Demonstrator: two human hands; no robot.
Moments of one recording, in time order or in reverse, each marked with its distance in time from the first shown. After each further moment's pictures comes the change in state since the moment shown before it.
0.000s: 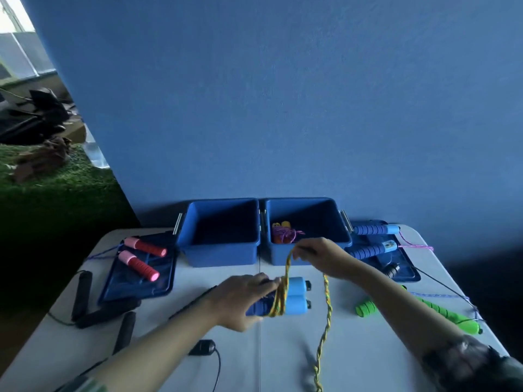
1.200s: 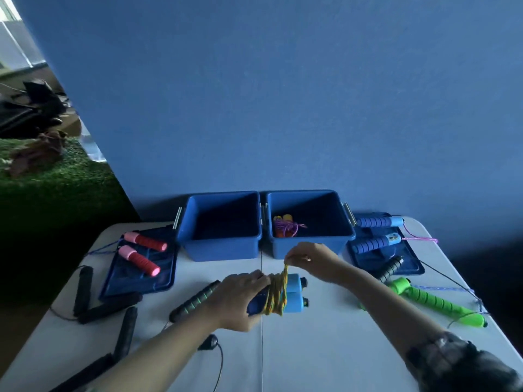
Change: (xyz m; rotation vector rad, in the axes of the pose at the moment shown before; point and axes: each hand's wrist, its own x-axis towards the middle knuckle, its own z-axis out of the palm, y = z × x) left_hand -0.007 -0.001 0.017 -0.082 0.101 -0.115; right_hand 0.015 0.031 0.035 -0.046 -0.053 0.035
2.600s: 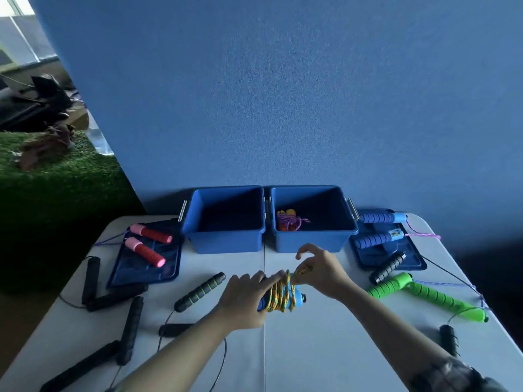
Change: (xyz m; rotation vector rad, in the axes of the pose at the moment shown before) left_hand -0.004 0.024 0.019 0.208 -0.096 -0.235; right_hand -0.037 -0.017 0.025 0.272 0.102 0.217
